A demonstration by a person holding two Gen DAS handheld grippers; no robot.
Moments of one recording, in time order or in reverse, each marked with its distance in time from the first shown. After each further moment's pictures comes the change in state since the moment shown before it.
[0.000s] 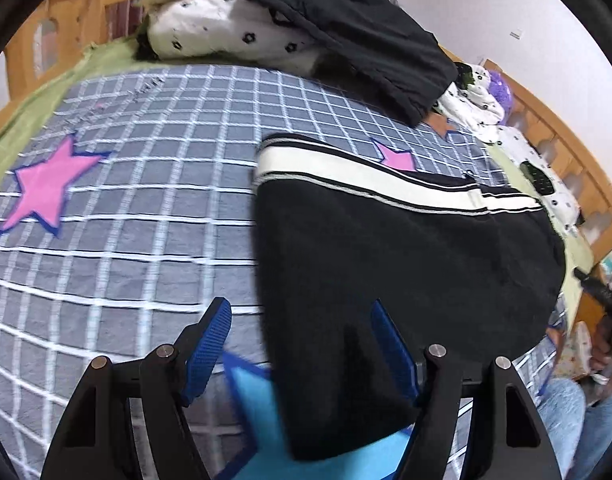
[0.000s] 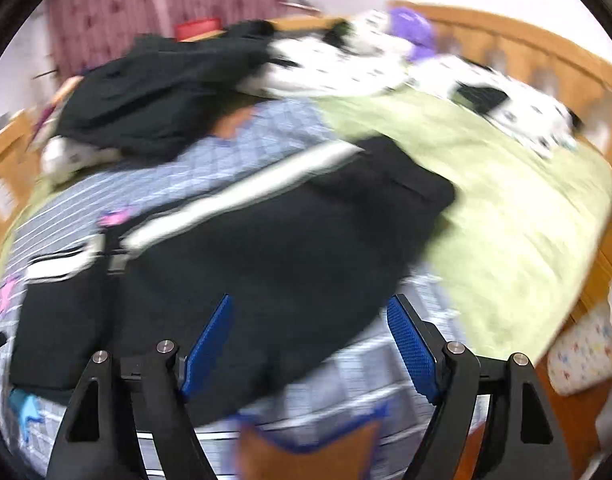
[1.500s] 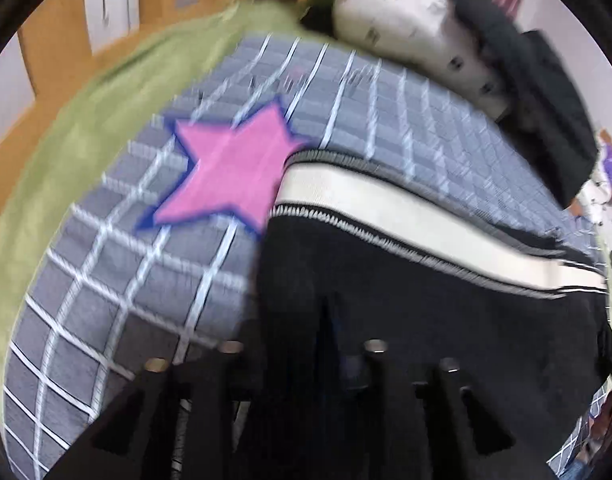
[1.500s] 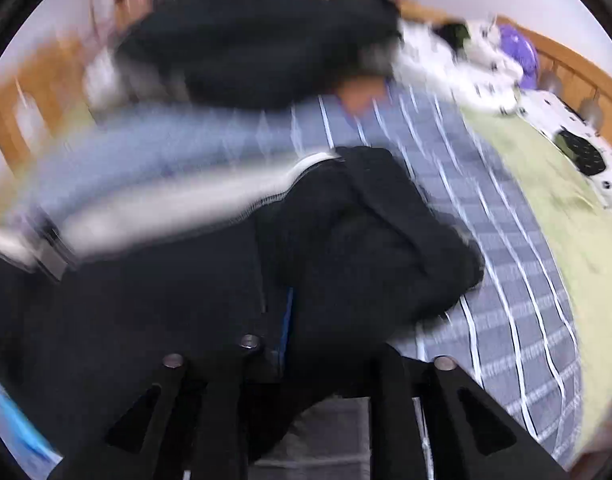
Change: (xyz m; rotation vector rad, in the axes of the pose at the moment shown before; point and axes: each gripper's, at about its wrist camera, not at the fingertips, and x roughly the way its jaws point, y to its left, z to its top) left arm -0.009 0.190 0.035 -0.301 0.062 0.302; right arm 0.083 0.173 0.000 -0.318 0.138 0.076
